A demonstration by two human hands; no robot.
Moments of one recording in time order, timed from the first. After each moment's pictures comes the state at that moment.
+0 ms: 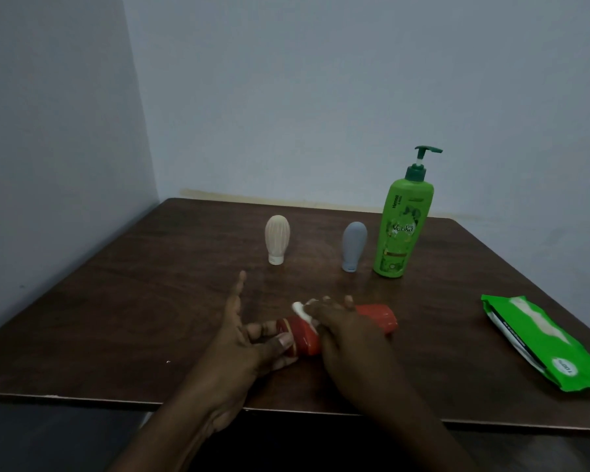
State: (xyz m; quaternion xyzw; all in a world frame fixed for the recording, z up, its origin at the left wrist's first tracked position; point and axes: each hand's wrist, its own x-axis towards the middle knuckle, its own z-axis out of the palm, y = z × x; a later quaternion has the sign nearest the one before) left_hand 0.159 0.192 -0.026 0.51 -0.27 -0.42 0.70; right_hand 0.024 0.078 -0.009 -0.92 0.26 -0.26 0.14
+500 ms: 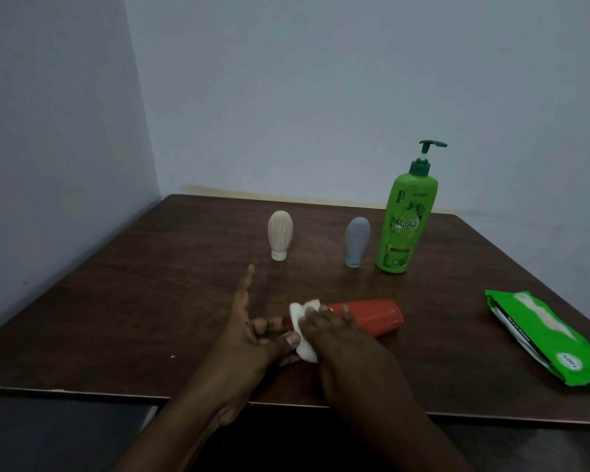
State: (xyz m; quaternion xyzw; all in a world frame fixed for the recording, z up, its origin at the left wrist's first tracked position) left_hand 0.154 0.194 -0.023 0.53 -0.30 -0.40 0.69; right_hand 0.015 0.096 -0.024 -0.96 0.19 -0.20 -0.01
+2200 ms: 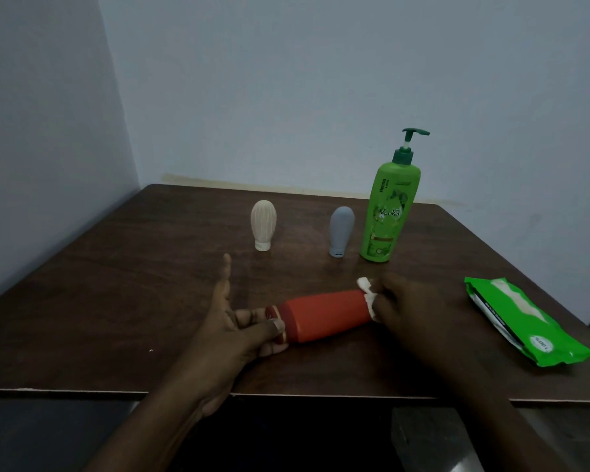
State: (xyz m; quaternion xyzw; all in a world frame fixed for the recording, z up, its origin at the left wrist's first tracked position) left_hand 0.153 0.188 -0.025 0.53 -0.28 -0.39 0.70; right_hand -0.037 0.009 -0.003 -0.88 0.40 -0.26 0.08
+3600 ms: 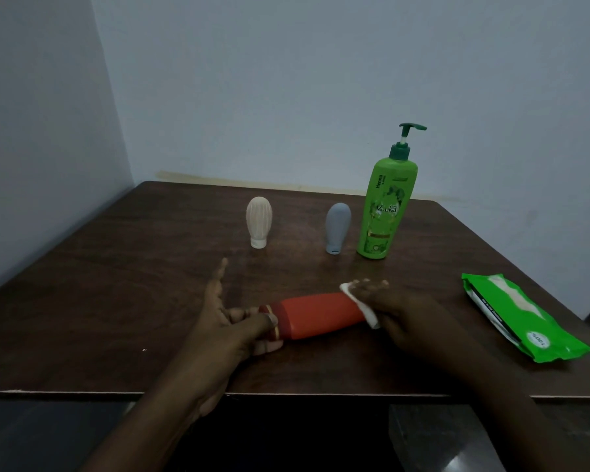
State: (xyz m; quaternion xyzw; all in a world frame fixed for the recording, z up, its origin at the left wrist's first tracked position) left_hand 0.149 0.184 -0.017 0.54 -0.24 -0.38 0.71; right_hand -0.057 -0.008 -0.012 -0.96 0.19 -0.19 0.09
